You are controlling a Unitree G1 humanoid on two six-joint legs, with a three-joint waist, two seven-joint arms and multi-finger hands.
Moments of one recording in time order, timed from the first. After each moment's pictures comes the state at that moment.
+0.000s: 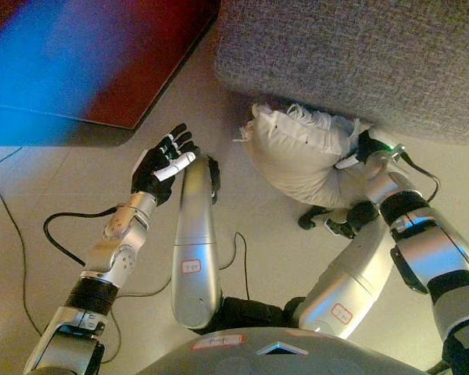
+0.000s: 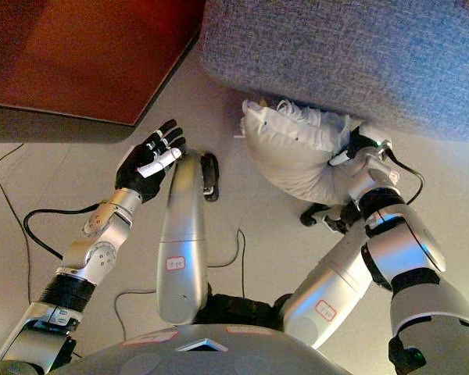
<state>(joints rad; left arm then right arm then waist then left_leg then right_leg) -0.10 0.53 -0.23 0.17 -0.79 -0.04 -0.03 -0.77 -0.54 0.54 0.99 -0.26 0.35 -0.10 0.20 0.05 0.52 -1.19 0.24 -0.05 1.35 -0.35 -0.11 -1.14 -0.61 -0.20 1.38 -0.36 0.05</state>
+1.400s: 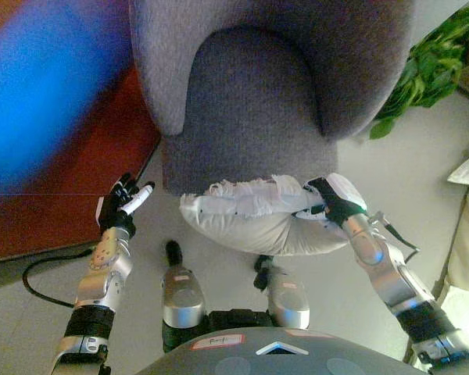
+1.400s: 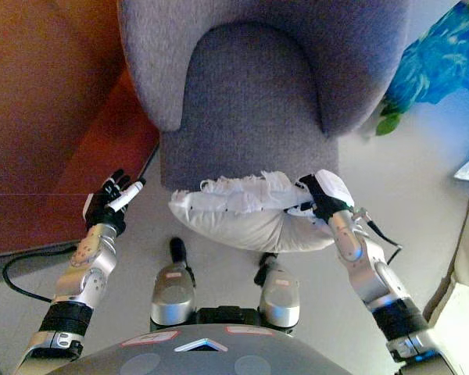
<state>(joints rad) 0.10 0.41 0.01 0.32 -0.56 0.05 0.22 0.12 -0.60 0.26 -0.05 -0.41 0.12 0.01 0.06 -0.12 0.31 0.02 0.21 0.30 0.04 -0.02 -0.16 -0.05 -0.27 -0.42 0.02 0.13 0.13</state>
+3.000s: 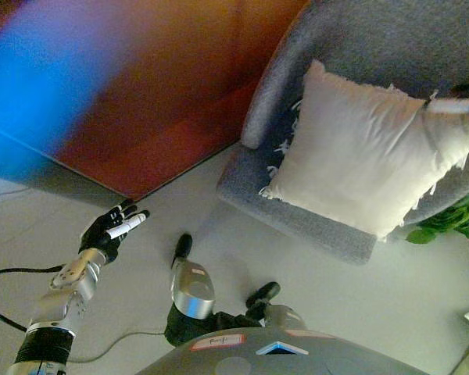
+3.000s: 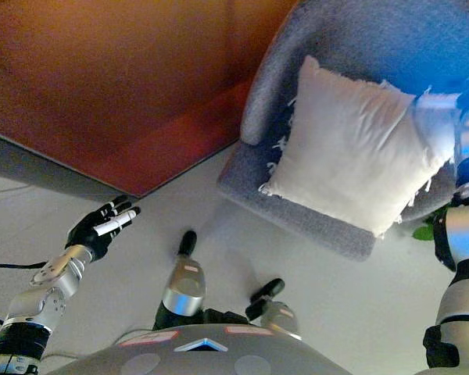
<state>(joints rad) 0.20 0.63 0.03 0.22 -0.64 0.20 -0.07 -1.04 -0.90 0.37 1.14 0.27 0.30 -0.23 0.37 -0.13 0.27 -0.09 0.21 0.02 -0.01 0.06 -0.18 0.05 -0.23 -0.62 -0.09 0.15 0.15</state>
